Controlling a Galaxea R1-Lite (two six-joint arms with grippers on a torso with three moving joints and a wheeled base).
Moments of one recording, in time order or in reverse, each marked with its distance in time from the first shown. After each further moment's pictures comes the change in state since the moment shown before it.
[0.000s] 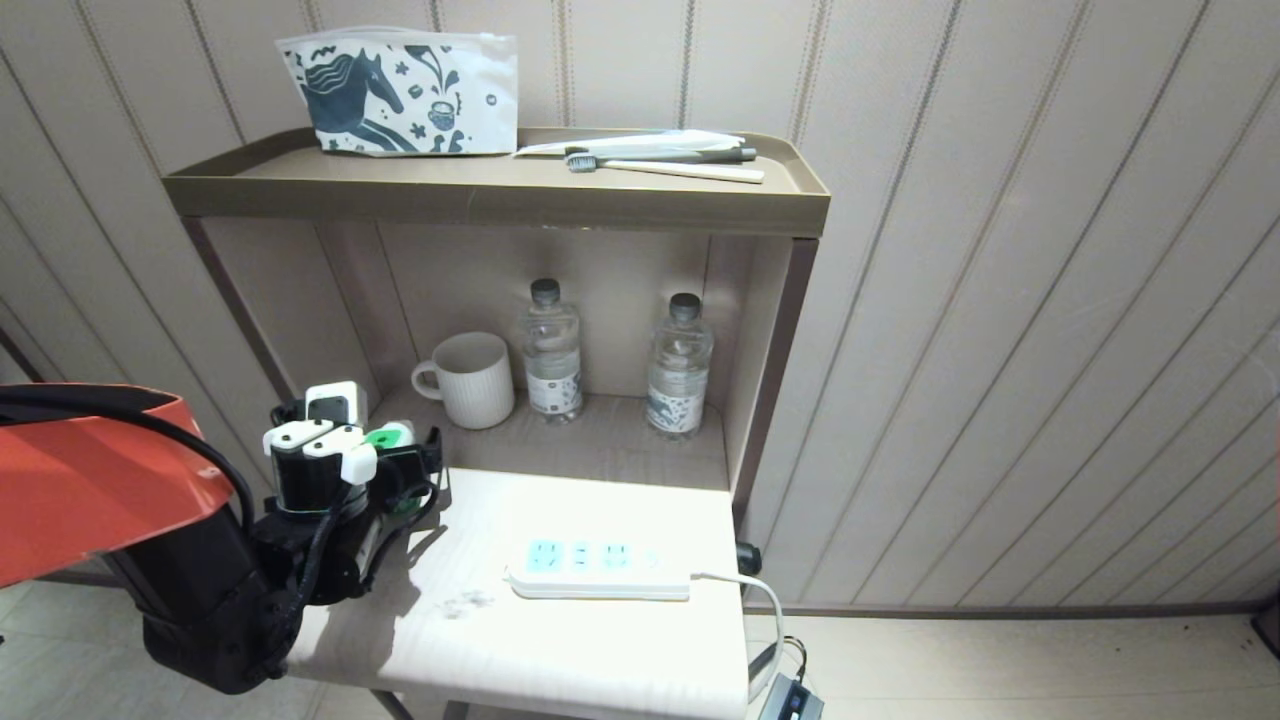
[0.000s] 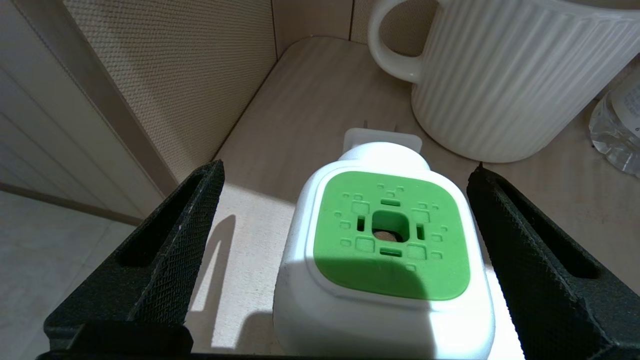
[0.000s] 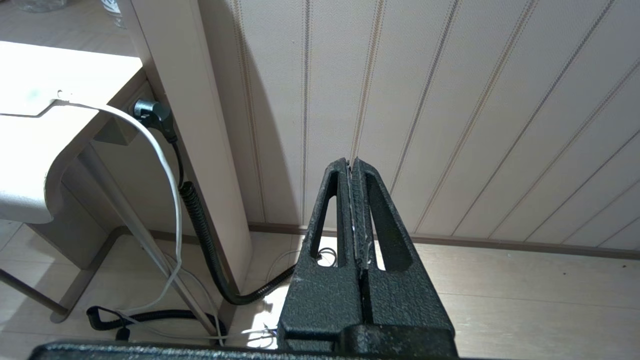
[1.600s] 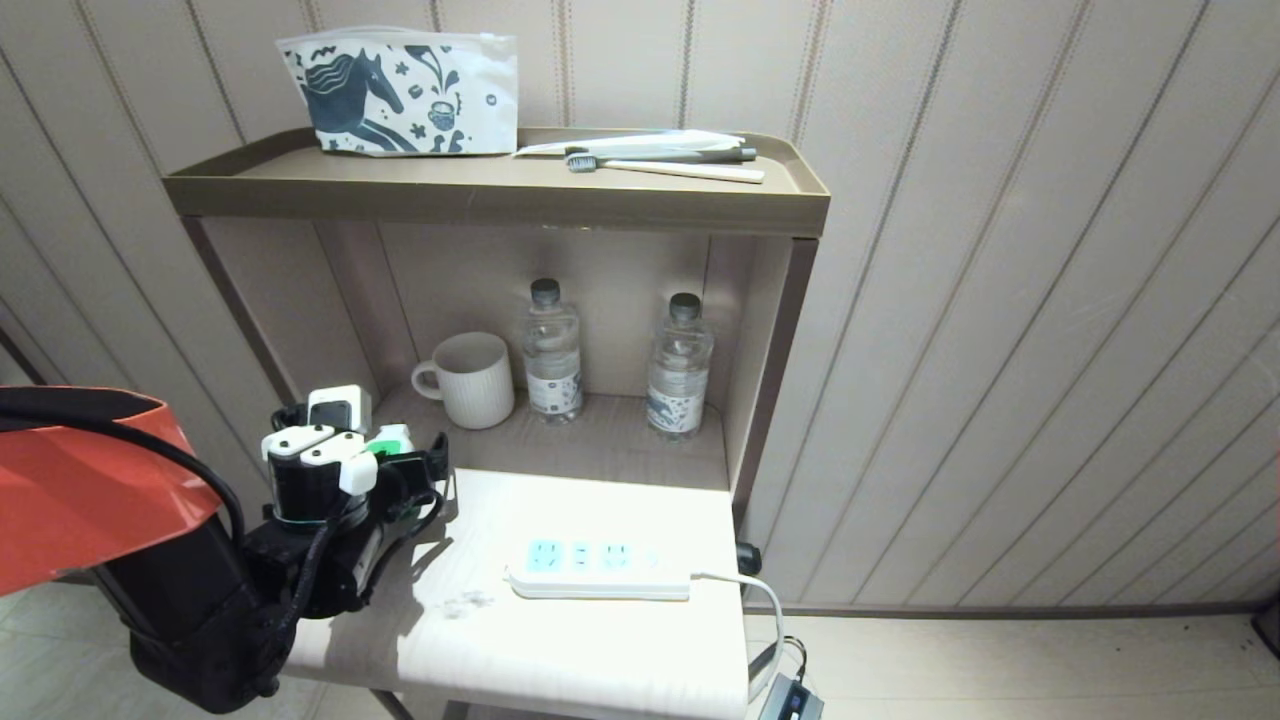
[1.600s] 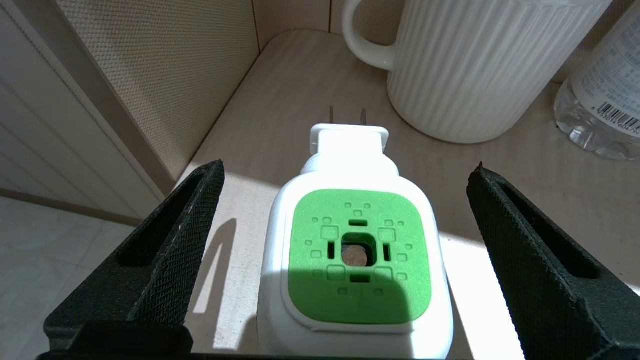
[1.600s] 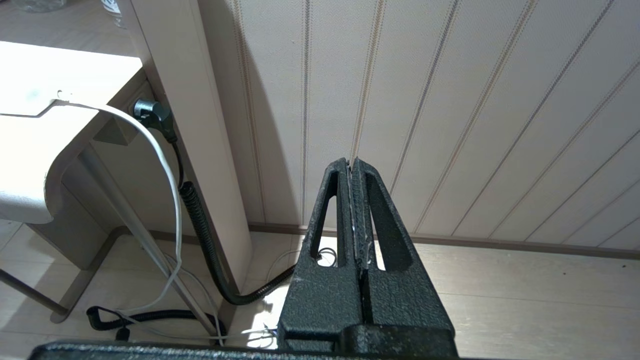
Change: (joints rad) left arm -0.035 -0.038 0.040 0.006 0.002 -0.001; right arm 0.000 0.000 0.000 0.000 0.000 0.000
